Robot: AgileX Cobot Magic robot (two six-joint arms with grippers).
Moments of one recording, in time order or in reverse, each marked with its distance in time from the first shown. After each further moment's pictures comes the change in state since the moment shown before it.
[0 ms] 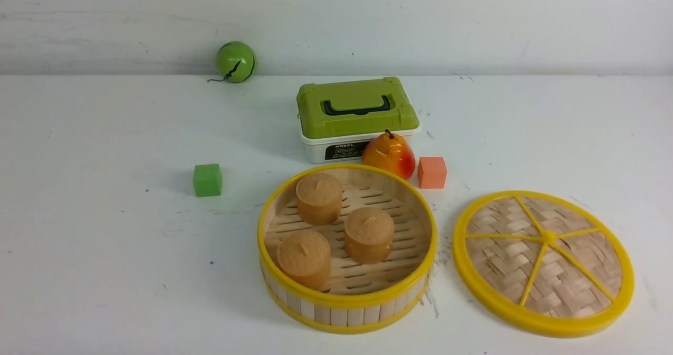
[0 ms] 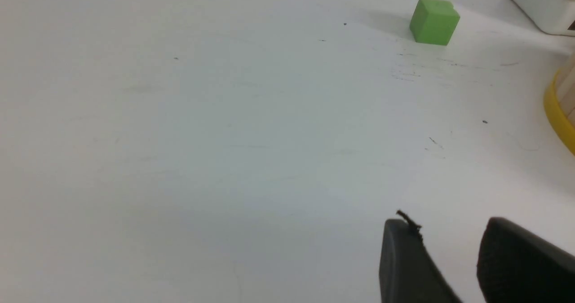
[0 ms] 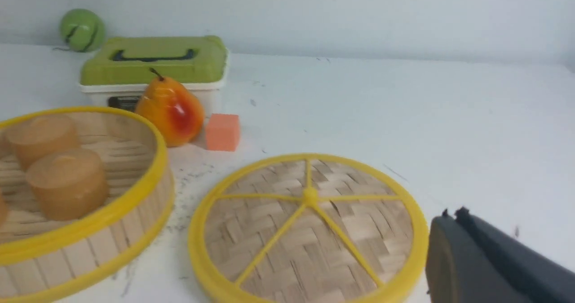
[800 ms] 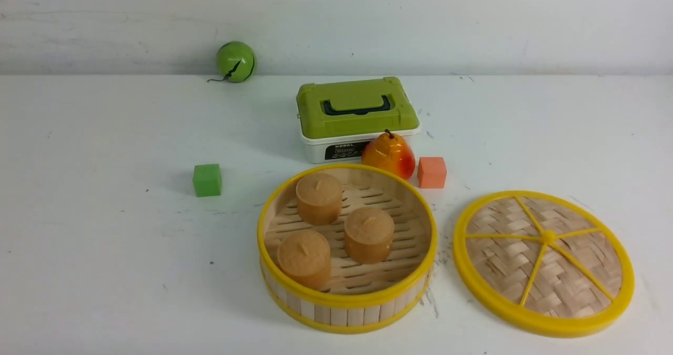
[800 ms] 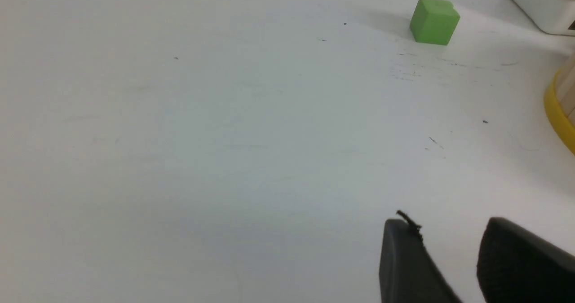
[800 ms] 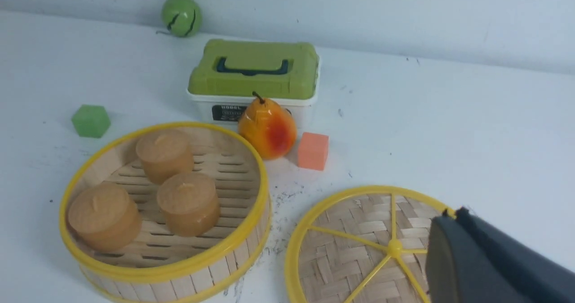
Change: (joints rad) right arm 0.129 0.386 -0.550 0.208 0.281 -0.199; left arm 0.000 0.000 0.000 0.000 0.000 0.000
